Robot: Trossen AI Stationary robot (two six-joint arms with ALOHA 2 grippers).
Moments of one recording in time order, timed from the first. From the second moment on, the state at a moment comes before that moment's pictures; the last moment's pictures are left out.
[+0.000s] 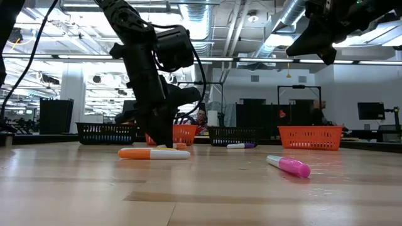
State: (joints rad) left arm 0.04 1.86 0.98 -0.39 -0.14 -0.94; right arm 0.10 0.79 0.58 -0.30 0.32 0.44
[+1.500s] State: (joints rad) left arm 0.04 1.44 0.97 -0.04 -0.24 -0.90; right arm -0.21 1.28 0.58 0.48 -0.14 0.55
